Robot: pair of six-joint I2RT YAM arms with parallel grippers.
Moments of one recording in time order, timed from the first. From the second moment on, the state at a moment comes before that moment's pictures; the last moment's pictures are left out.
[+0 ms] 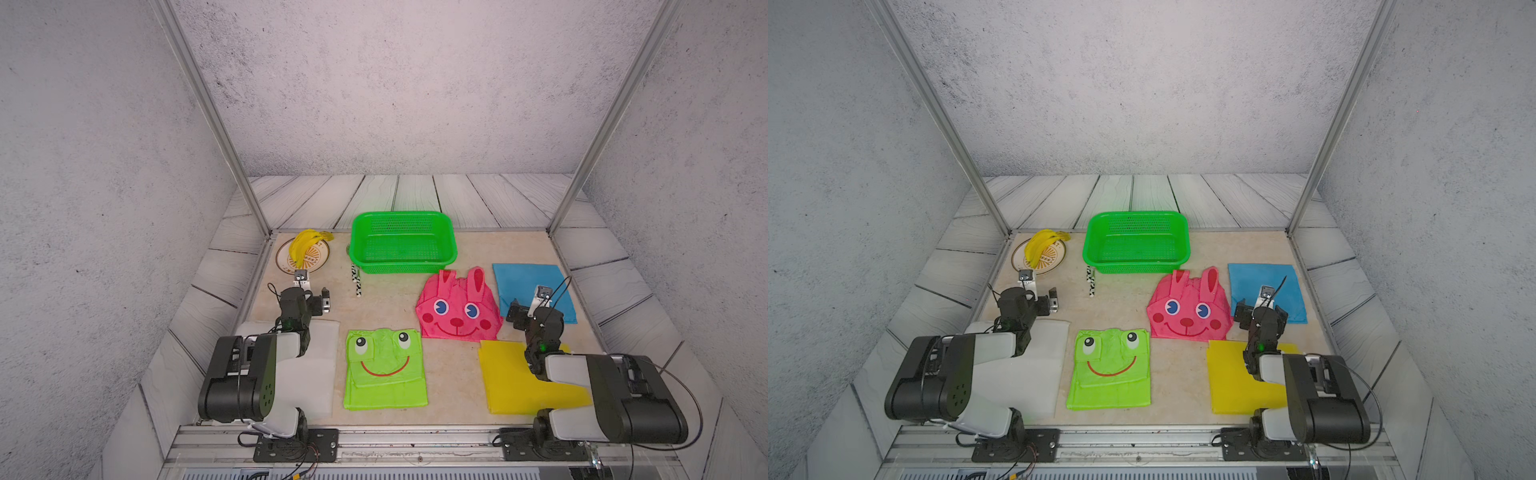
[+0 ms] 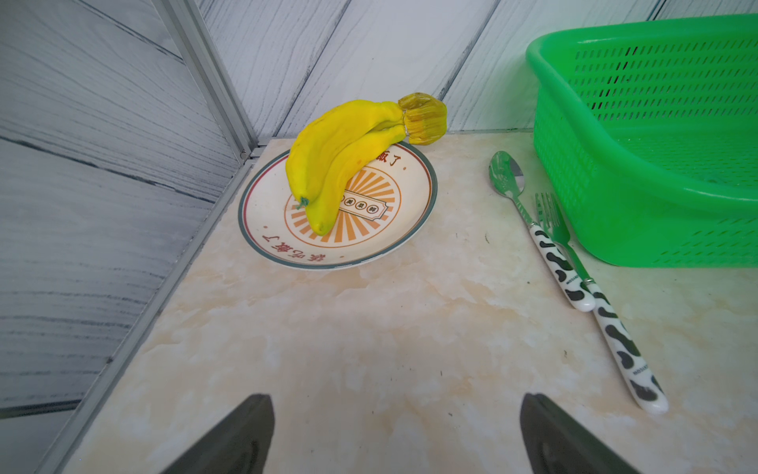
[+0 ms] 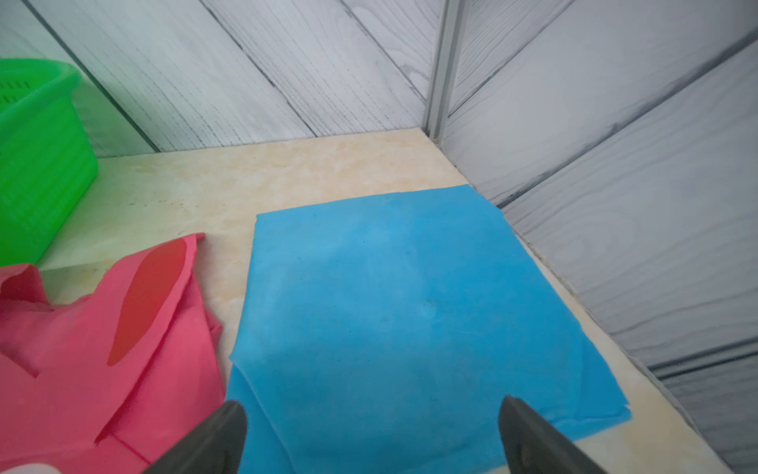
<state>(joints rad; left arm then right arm) 0.00 1.53 0.47 0.66 -0.06 0.03 0.01 1.30 0.25 0.71 0.30 0.08</state>
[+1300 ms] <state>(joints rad) 0.00 1.53 0.47 0.66 -0.06 0.03 0.57 1.42 1.01 -0.63 -0.07 0.20</state>
